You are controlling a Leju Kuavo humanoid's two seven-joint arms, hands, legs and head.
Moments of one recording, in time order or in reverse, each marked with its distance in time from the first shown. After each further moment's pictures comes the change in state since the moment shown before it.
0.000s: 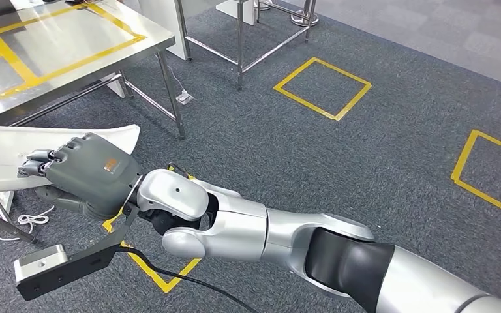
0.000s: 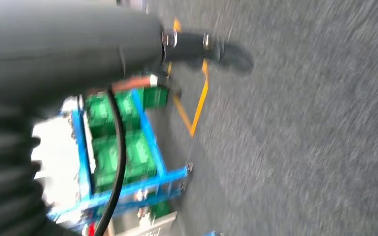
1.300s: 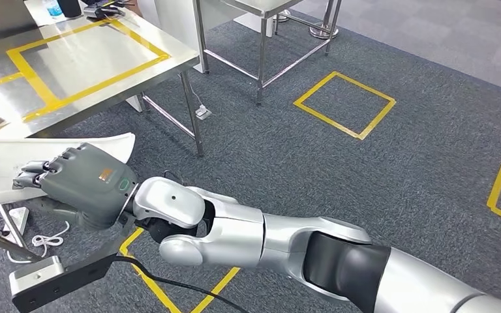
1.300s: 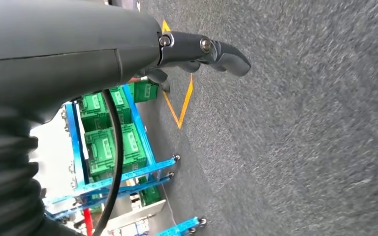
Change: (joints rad) left arm 0.014 -0.008 0.023 0.008 0.006 0.000 -0.007; right arm 0.016 0.009 0.008 -0.006 0.003 0.005 0.002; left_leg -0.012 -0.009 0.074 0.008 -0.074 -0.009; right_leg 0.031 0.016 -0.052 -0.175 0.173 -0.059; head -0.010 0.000
